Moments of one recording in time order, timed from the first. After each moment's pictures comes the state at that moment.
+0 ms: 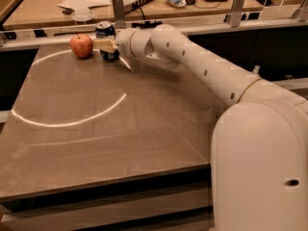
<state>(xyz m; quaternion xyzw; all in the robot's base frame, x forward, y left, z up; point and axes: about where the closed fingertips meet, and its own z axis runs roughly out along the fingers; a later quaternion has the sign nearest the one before) 0.817 0.167 0.886 -0.37 0.66 0.30 0.58</state>
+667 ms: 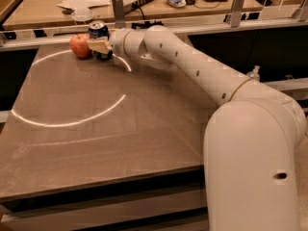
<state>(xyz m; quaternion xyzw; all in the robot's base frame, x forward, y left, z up) 0.821 0.186 0.884 -0.39 0.64 0.30 0.59</state>
